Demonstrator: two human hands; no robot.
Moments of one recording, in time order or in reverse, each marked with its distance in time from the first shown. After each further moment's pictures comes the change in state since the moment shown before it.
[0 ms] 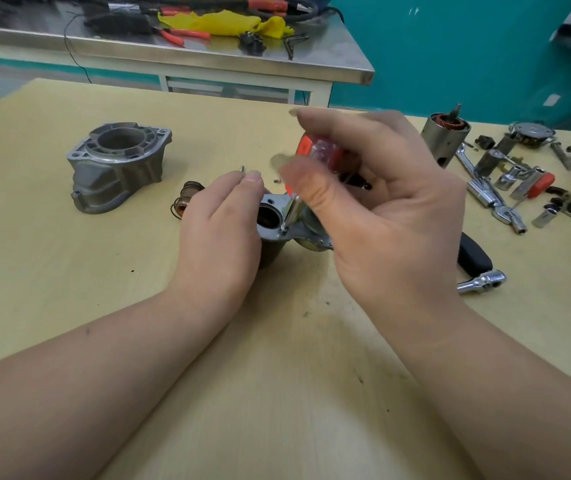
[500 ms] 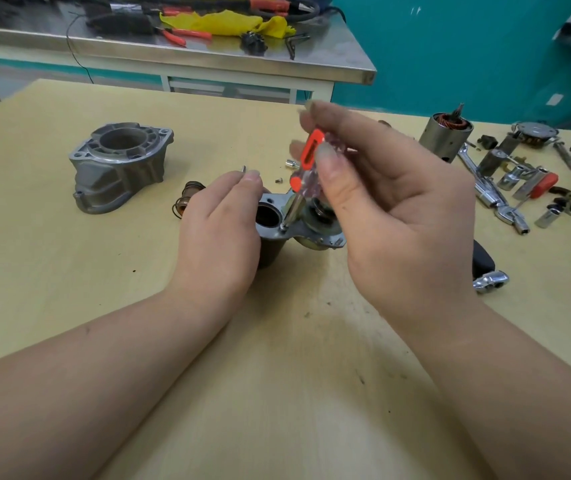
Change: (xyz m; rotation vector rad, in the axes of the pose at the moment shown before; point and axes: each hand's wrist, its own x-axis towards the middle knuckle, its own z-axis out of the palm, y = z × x) left_hand 0.003 -0.005 0.001 -0.078 0.036 -0.071; right_hand -0.002 0.003 -0.009 0.058 -0.067 0.085
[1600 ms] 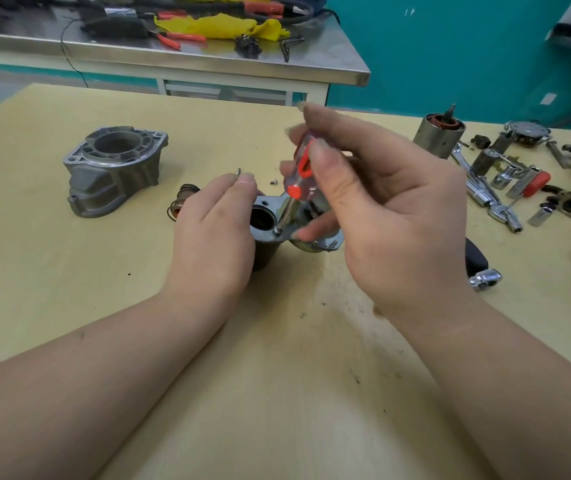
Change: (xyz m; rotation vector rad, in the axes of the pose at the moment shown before) left_hand -0.002 0.002 0.001 -0.016 -0.006 -0.024; right_hand 0.001 -0.009 -0.003 0.078 -0.009 0.094
